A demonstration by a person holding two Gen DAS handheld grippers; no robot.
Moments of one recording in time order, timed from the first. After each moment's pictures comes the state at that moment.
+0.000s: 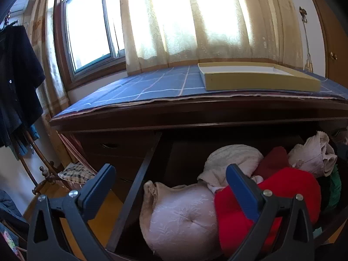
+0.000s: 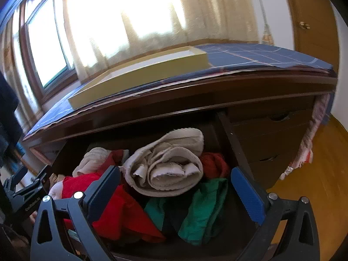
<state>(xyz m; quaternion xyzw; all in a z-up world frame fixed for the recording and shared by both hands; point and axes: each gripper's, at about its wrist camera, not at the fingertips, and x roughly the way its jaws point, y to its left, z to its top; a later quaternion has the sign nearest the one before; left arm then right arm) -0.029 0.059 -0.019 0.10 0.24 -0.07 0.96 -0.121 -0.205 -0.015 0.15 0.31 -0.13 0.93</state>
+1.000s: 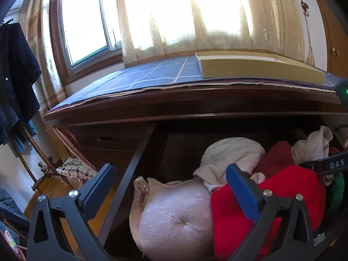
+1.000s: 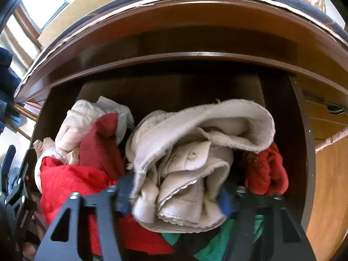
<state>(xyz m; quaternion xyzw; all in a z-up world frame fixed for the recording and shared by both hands) -0.018 0.050 -0.031 0.10 0.27 -0.06 0.96 -0.012 -0.198 -0.066 0.13 0.54 -0.04 0.83</state>
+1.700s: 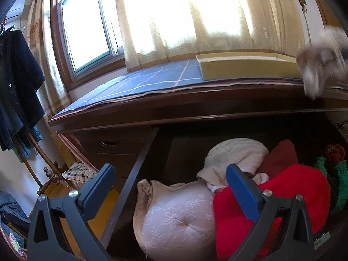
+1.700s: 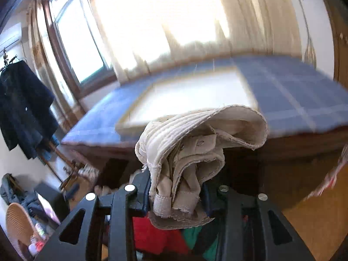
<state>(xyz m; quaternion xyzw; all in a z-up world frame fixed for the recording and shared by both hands) -0.023 0.047 -0.032 0.12 0.26 -0.05 0.96 -0.087 -0.213 0.088 0.15 0.30 0.00 0.94</state>
